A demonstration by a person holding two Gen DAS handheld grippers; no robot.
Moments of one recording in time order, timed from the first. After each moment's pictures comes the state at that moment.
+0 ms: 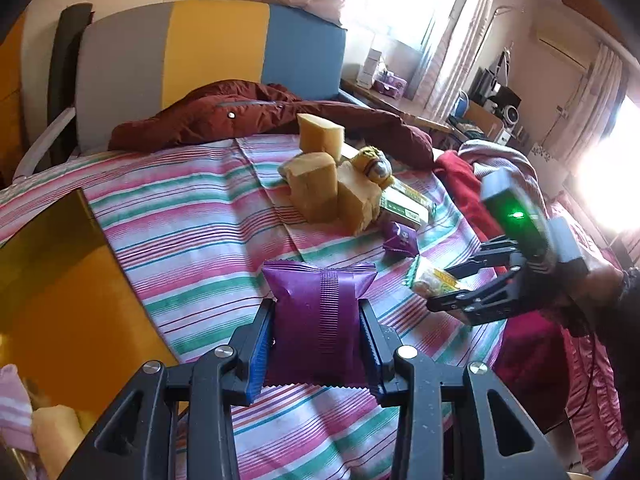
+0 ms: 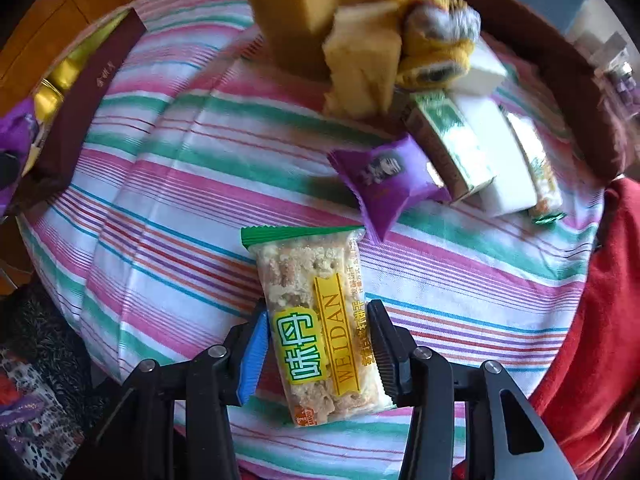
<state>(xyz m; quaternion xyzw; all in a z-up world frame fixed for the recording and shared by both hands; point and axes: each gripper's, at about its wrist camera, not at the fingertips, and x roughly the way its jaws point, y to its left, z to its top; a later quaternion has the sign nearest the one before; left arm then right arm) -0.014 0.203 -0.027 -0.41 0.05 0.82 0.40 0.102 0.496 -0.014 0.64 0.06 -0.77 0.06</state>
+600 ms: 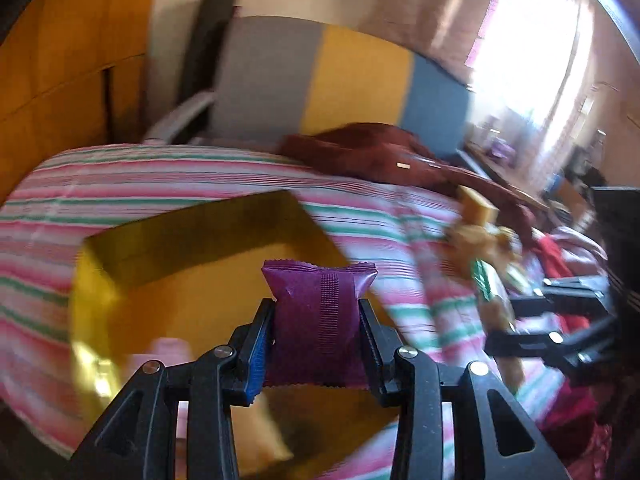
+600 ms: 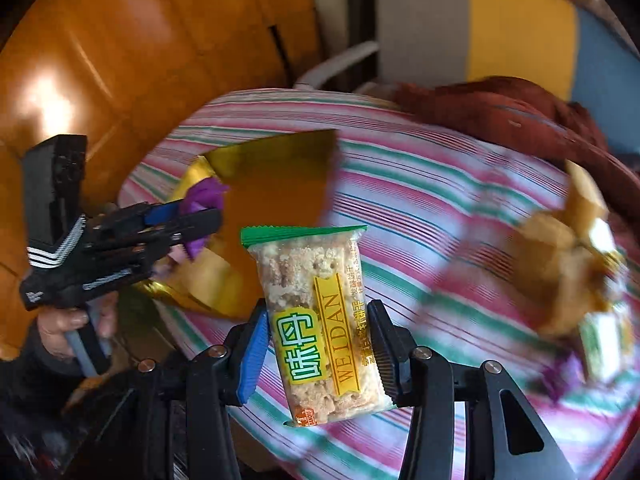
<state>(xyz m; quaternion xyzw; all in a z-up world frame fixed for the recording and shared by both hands) -0.077 0.041 -0.014 -0.41 -0.03 0.89 0.21 -0.016 0.282 0.024 0.49 0.00 -0.84 0.25</state>
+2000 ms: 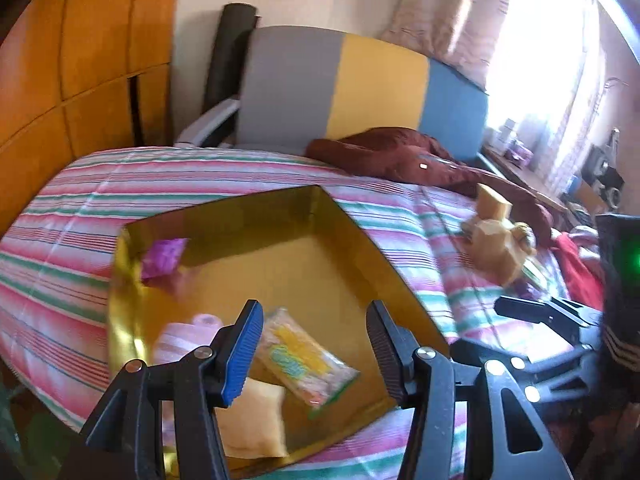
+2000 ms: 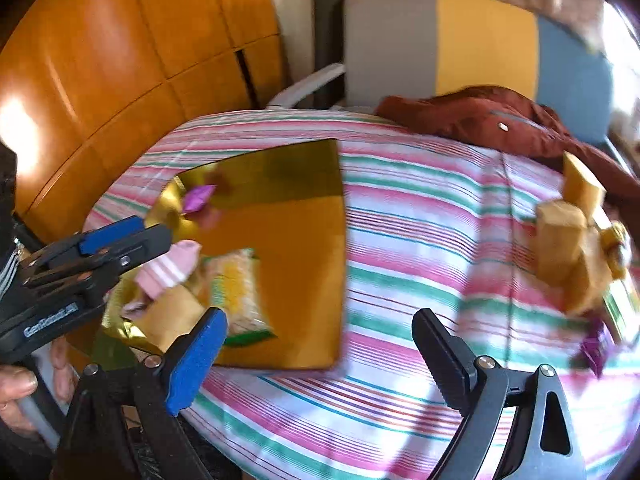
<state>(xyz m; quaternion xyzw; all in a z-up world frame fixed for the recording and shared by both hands) -0.040 0.040 -0.011 -0.39 -0.02 0.90 0.19 -0.017 0.233 -0.037 0.45 -0.02 -0.88 0.14</state>
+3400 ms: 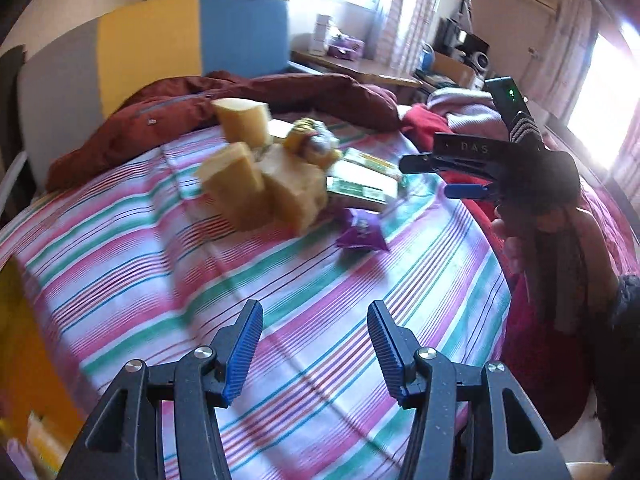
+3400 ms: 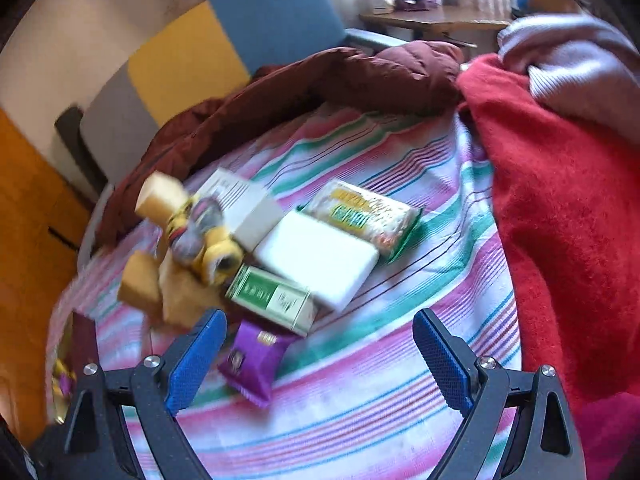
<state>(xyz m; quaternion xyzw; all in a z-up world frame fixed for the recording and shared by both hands) -0.007 0.308 -0.044 -0.42 0.14 0.77 0.45 0.010 0.591 -0.073 0.41 -0.28 -0.85 -0.16</state>
